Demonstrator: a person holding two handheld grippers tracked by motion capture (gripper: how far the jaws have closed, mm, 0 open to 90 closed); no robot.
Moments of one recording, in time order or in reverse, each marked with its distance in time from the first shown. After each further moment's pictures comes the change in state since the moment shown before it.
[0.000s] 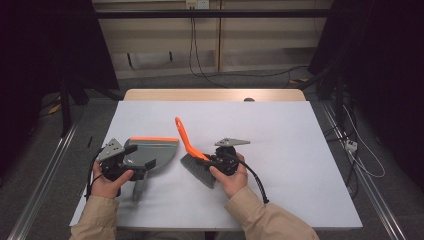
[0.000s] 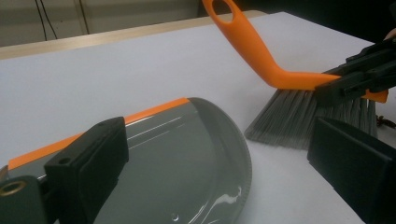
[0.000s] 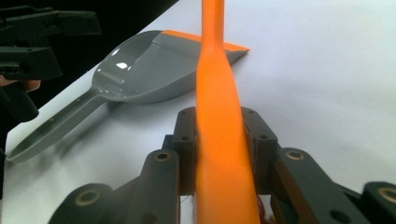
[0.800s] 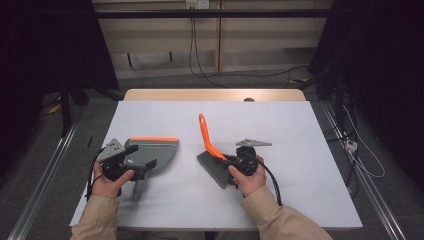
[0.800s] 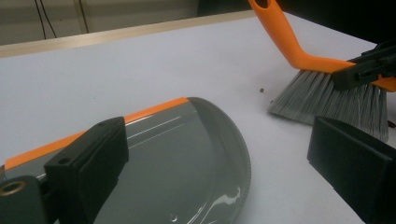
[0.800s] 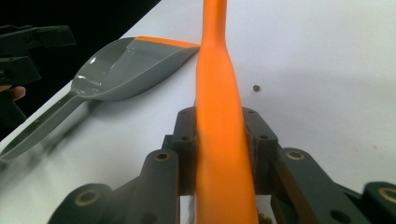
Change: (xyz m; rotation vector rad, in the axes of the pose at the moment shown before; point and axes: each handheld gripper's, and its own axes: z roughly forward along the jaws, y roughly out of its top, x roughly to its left) left arm -0.001 0.000 0.001 0.001 0.001 -0.004; right arm -0.032 -0.010 -0.039 -0.023 -0.046 0.077
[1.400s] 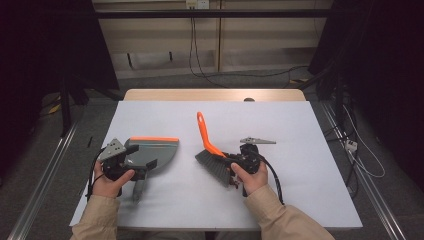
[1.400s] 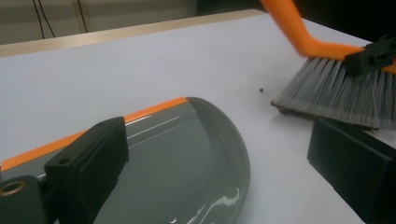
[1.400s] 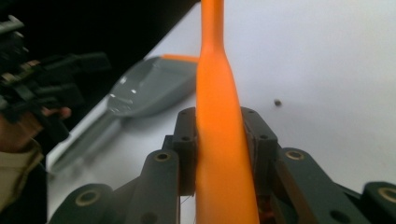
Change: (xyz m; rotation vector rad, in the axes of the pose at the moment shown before) left arm 0.000 0.000 0.001 0.003 -0.003 0.003; right arm -0.002 0.008 -0.007 -0.046 0.105 0.076
